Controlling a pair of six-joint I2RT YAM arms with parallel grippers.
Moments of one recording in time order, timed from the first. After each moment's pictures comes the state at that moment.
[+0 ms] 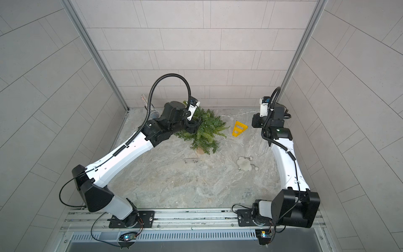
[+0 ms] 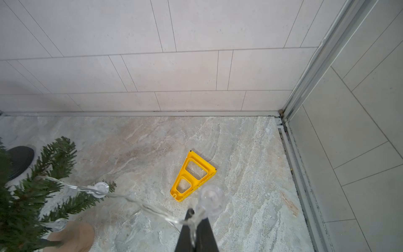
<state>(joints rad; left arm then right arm) -0.73 1.58 1.64 -0.55 -0.11 -0.01 -0.16 1.29 1.27 -0.44 -0.18 -0.01</state>
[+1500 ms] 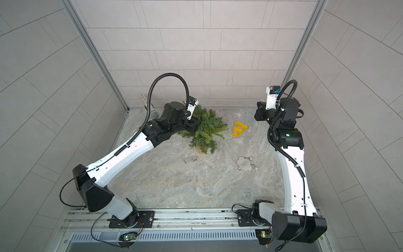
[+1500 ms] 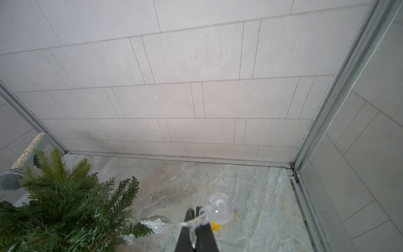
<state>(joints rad) -0.72 1.58 1.62 -0.52 -0.11 -0.07 -0.16 1.17 1.36 -0.44 -0.29 0.06</state>
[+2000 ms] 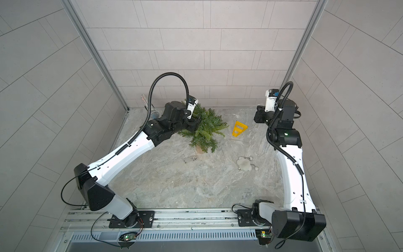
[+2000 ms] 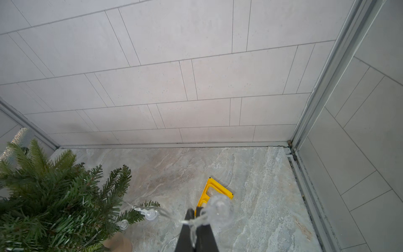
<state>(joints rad) -0.72 1.59 1.63 -0.52 -0.14 -0.09 -0.16 1.18 1.39 -0.50 -0.25 0.08</state>
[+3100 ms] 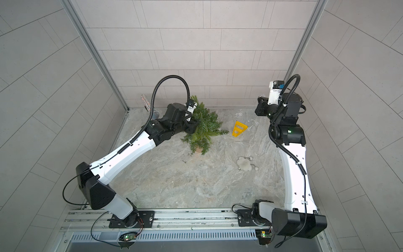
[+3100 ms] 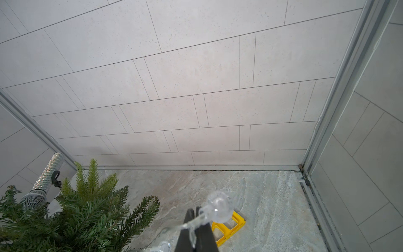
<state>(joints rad) -0.71 1.60 1.62 -0.59 -0.17 -0.09 -0.16 1.21 1.49 -0.46 -0.31 0.15</state>
